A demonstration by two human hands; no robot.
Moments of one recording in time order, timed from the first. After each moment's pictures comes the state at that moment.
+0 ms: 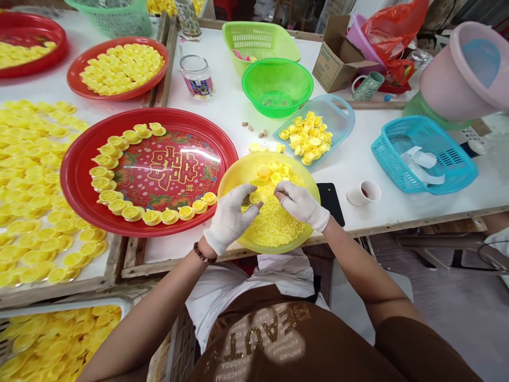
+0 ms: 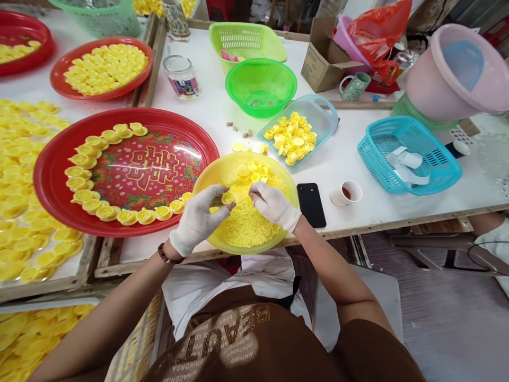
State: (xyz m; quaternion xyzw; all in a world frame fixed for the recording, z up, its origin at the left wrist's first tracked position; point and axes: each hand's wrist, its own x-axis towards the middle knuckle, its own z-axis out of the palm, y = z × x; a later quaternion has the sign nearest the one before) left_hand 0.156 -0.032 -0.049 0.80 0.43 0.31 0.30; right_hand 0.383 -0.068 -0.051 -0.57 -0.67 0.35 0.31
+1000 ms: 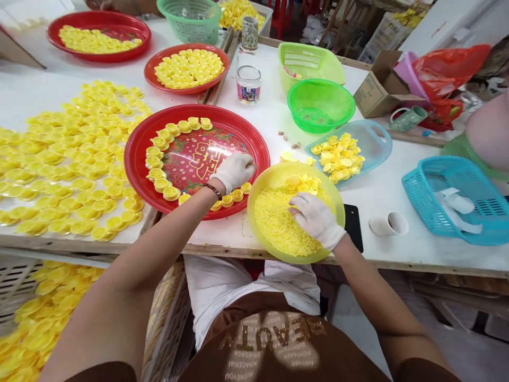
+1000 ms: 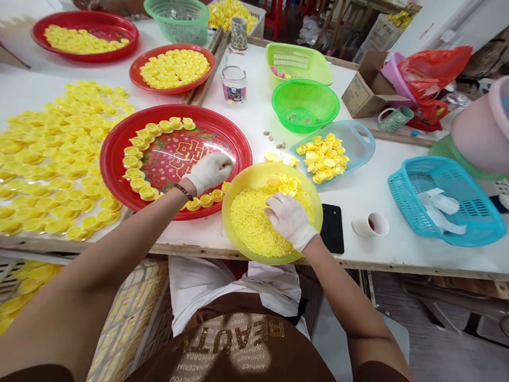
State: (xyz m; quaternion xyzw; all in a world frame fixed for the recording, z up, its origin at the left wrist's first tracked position) left_hand 0.106 0.092 -0.049 0.81 0.51 0.19 0.23; right_hand 0.354 -0.061 -0.049 -0.54 -0.82 0.13 0.10
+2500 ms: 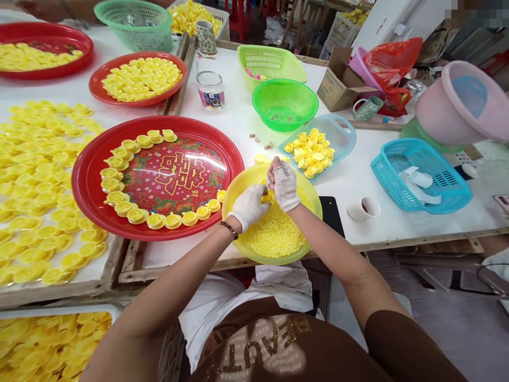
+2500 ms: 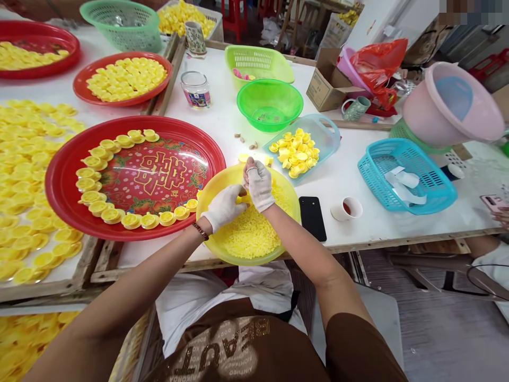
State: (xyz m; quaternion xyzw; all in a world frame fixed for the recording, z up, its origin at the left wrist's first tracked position) left_hand 0.200 0.016 -0.075 0.82 0.47 0.14 0.30; right_hand 0.323 0.029 -0.061 -0.49 -0.36 0.47 0.64
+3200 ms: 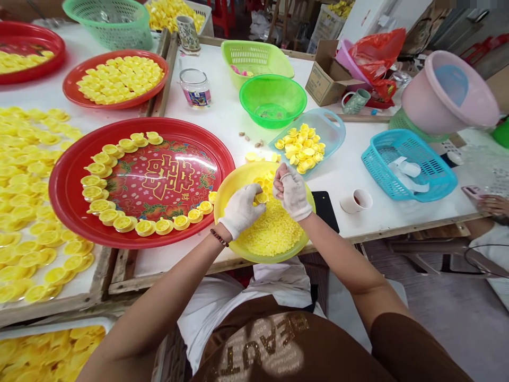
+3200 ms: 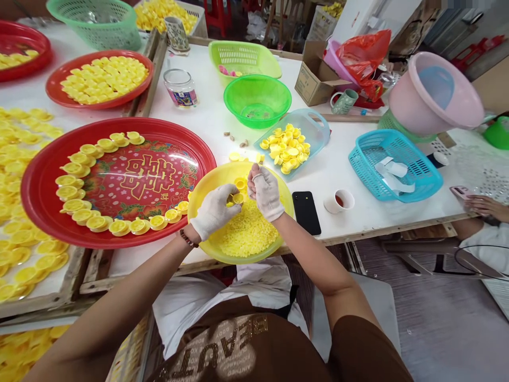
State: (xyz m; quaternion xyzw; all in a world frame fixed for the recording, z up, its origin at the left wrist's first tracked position) left_hand 0.197 0.003 -0.065 0.83 0.44 0.20 0.28; right_hand 0.351 -0.015 -0.044 -0.47 -0.33 0.50 0.64
